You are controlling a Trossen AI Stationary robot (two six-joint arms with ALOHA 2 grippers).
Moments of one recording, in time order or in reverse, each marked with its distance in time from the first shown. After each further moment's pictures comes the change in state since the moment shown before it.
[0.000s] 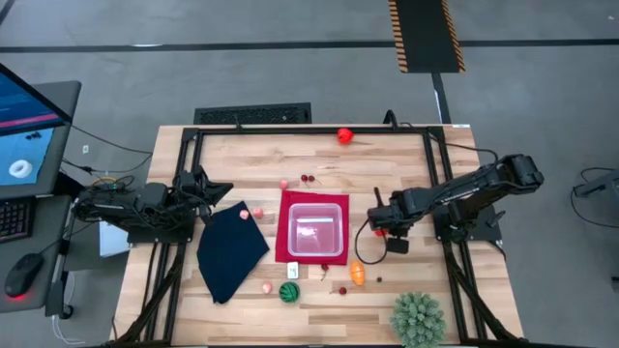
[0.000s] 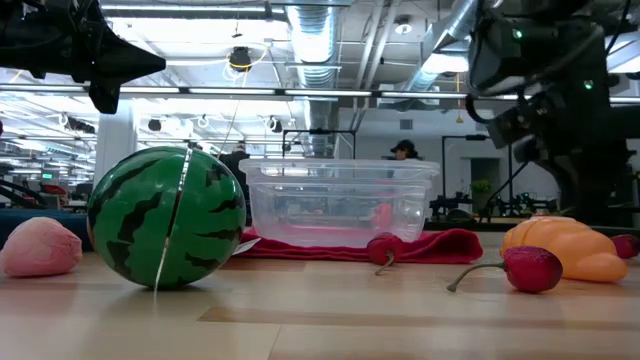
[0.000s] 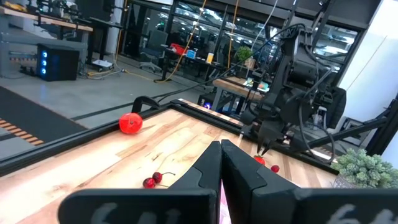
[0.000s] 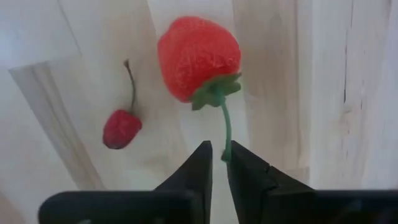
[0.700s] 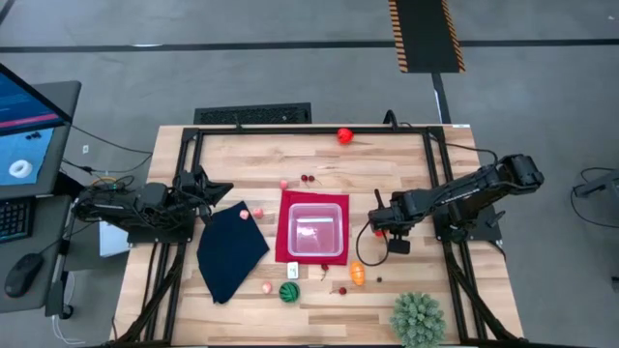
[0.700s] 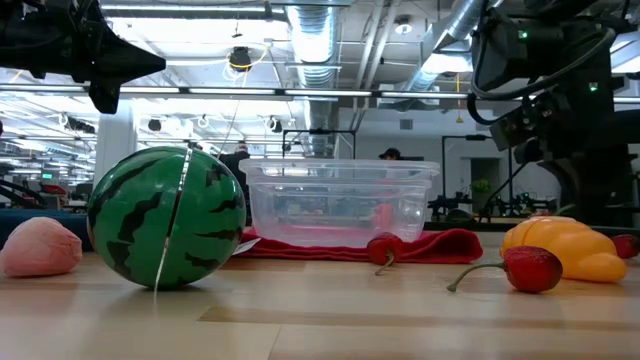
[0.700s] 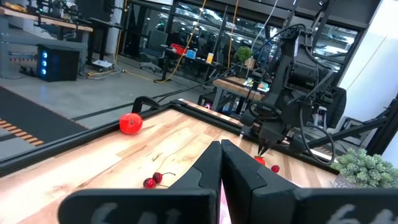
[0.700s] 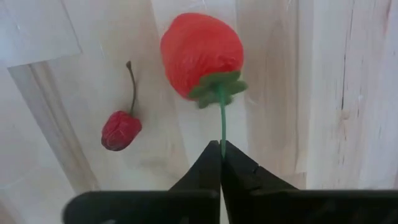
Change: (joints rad) left arm 0.000 0.000 0.000 0.000 0.000 0.004; right arm 0.015 0.000 -0.007 0.010 0.019 -0.016
